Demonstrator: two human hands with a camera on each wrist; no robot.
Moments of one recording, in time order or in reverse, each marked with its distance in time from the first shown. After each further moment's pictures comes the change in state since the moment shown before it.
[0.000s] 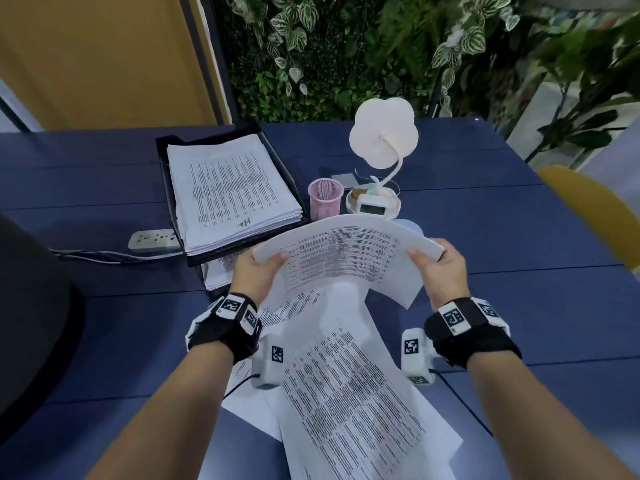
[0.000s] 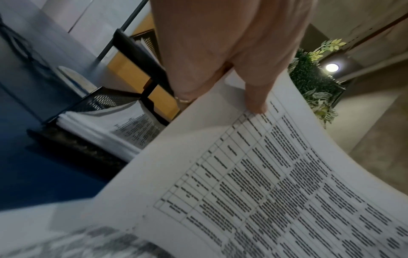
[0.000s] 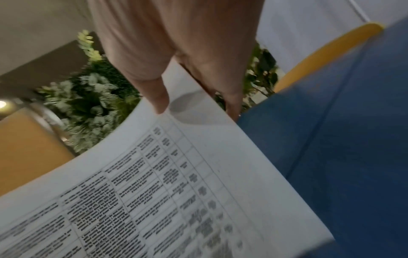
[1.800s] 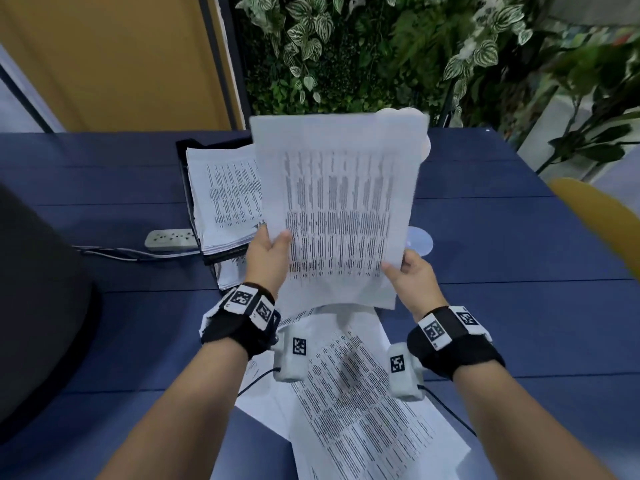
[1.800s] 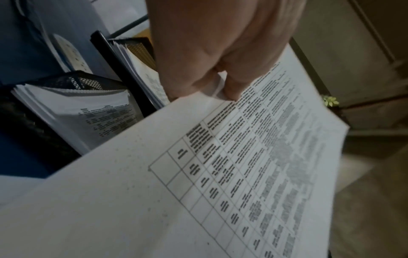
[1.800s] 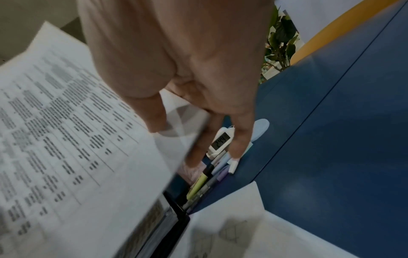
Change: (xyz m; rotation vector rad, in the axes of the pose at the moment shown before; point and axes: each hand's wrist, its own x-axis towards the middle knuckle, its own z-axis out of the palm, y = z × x) left_hand -0.008 0.037 0.008 -0.036 0.115 0.048; right_hand -0.030 -0.011 0.037 -0.124 -0.330 0.018
